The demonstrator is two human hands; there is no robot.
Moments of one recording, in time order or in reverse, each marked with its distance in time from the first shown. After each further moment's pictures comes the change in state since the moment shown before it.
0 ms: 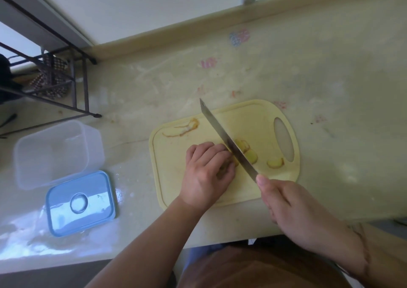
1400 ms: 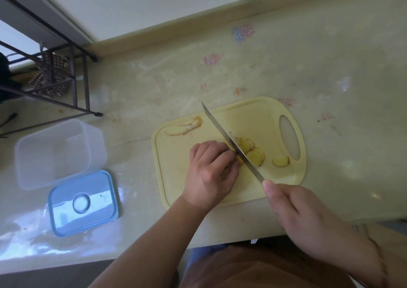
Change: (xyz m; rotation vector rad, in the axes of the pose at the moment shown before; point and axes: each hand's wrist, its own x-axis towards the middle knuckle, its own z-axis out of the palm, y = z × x) left_hand 0.000 -0.002 -0.001 -0.034 -0.018 -0.021; right_hand -0.008 0.002 0.004 -0.068 0.042 -0.007
